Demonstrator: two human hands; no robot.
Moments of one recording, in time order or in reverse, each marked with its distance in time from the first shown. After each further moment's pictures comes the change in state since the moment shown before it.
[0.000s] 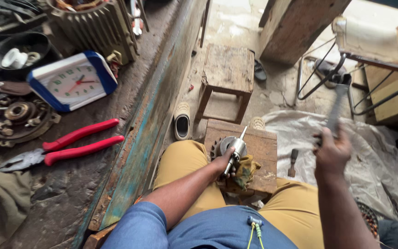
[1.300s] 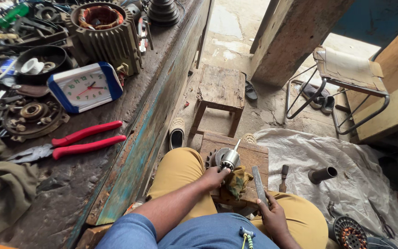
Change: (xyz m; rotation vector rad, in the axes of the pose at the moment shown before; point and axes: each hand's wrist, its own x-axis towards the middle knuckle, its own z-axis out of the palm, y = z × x) left_hand -0.058 0.011 0.014 0.421 0.145 0.259; right_hand -0.163 0.134 -0.030 -0.189 -0.316 0.443
